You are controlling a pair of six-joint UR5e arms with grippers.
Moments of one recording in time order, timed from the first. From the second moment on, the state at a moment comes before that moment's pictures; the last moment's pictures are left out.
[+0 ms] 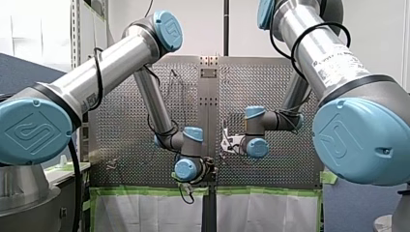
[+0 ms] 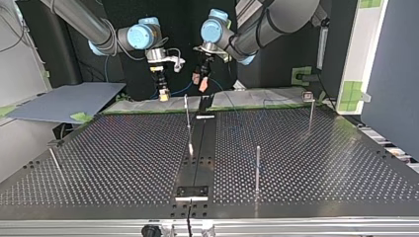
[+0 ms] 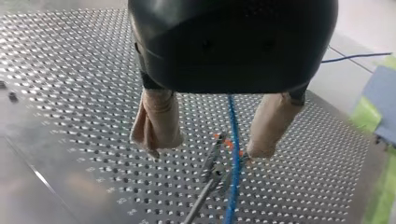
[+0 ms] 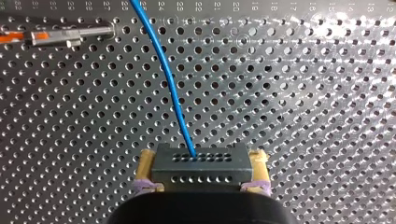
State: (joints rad) left arm -0.66 -2.42 -1.82 -2.19 -1.87 -2.32; right arm 2.13 -0.87 1.81 -0.90 1.62 1.57
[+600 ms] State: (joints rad) left arm -0.68 -2.42 -1.82 -2.04 -1.95 -2.25; right arm 2.13 -0.87 1.81 -0.90 1.61 1.58
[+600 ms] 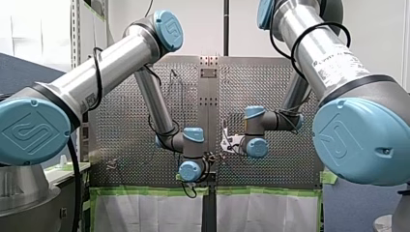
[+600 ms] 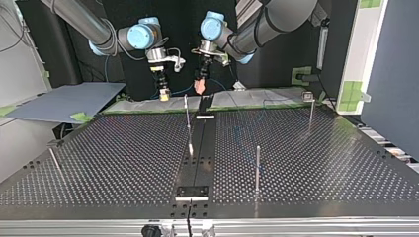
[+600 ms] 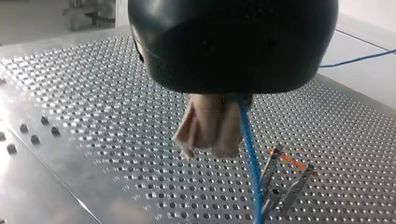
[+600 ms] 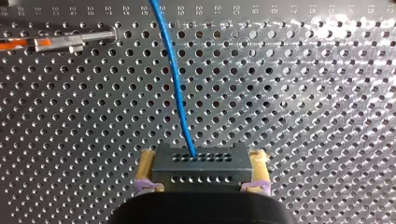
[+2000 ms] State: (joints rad) left arm -0.66 -2.54 -1.70 -2.07 -1.98 -1.96; right arm 1.99 -0.73 1.79 -0.98 1.60 1.62
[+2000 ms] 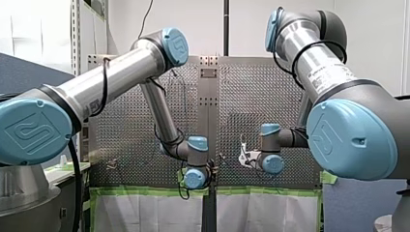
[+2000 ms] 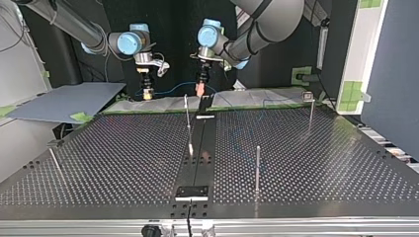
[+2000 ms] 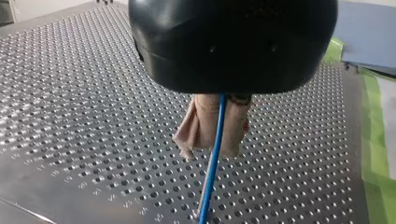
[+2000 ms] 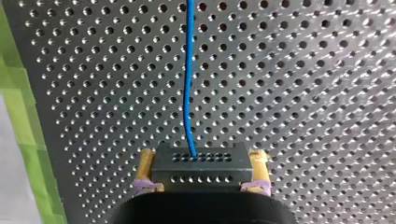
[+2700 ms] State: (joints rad) left arm -0.66 -2.55 -1.70 -1.97 -2.01 -1.88; right arm 1.93 -0.67 1.71 -0.93 1.55 1.61
